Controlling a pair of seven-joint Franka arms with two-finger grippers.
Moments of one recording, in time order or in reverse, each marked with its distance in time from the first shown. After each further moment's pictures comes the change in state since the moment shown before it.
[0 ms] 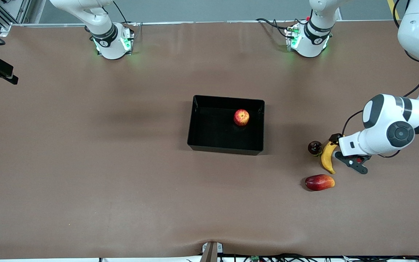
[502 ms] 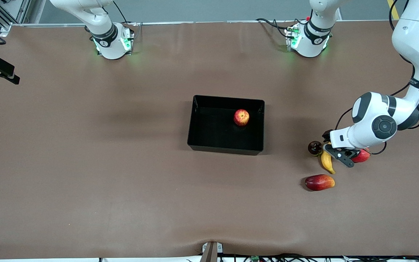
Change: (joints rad) left arm 0.043 0.015 0.002 -0.124 0.100 0.170 0.054; right arm -0.008 0.000 -0.001 0.000 0.028 0.000 0.000
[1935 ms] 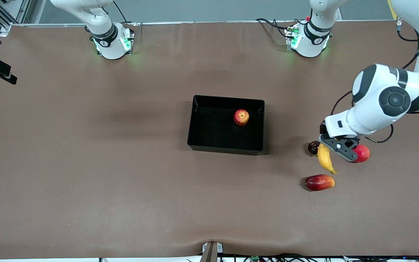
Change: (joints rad) left arm -0.013 -0.223 -0.246 0.144 -0.232 -0.277 -0.205; right arm -0.017 0.000 0.000 -0.001 0.010 -0.002 -0.005
